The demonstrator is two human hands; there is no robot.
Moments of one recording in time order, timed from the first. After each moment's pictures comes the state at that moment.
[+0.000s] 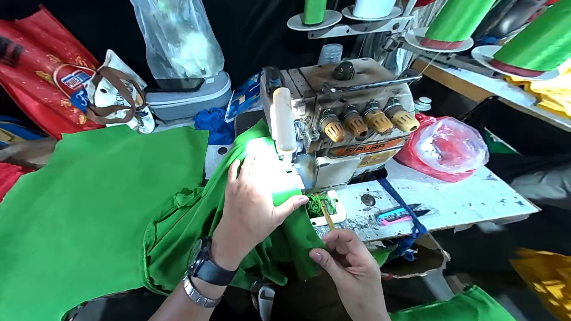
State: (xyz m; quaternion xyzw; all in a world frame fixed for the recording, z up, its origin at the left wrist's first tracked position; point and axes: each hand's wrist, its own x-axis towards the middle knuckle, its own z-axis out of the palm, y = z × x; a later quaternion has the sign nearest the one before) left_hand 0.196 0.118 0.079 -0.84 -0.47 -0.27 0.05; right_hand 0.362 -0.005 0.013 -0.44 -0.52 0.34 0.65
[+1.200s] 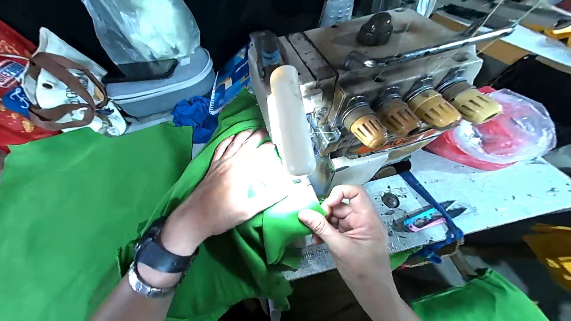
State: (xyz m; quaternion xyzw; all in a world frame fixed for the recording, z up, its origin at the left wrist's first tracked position) left_hand 0.161 0.181 0.103 -0.92 -0.29 -0.25 -0.09; right_hand 0.343 0.067 0.048 -0.48 -0.48 0.32 0.66
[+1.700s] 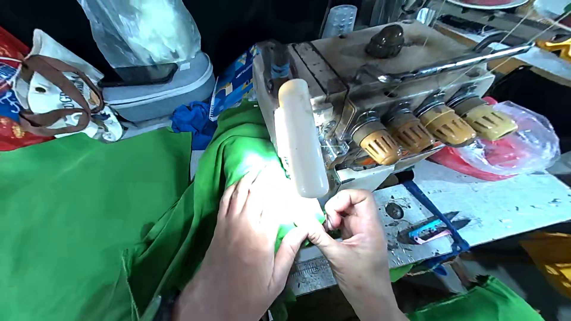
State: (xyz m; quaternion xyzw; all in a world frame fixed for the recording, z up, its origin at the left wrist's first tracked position) left_hand 0.178 0.121 0.098 -0.88 -0.39 -0.28 -0.04; right_hand 0.332 0.080 0.051 -0.53 -0.46 0.25 0.66
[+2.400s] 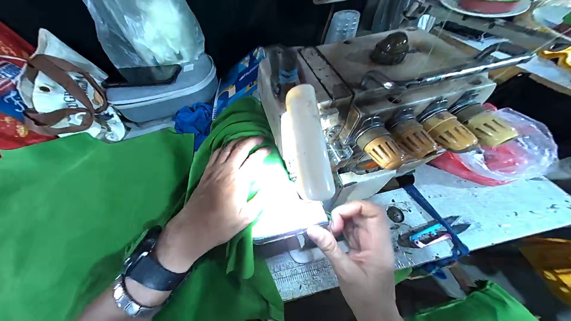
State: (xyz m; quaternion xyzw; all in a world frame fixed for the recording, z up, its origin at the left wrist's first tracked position) left_hand 0.157 0.190 0.111 -0.91 -0.33 -0.25 -0.04; right_hand 0.342 0.074 0.037 -0.51 -0.54 0.17 0.65
